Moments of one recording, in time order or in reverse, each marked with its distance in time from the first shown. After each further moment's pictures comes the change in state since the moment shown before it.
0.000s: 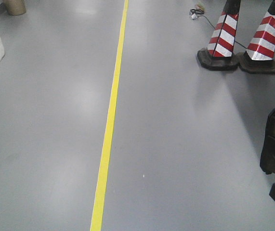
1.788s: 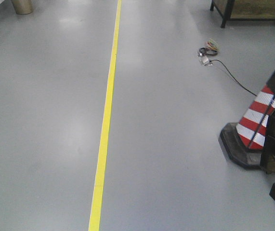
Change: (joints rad) left arm 0.000 0.000 0.000 0.000 0.000 0.000; right arm 0.000 0.000 0.000 0.000 0.000 0.000
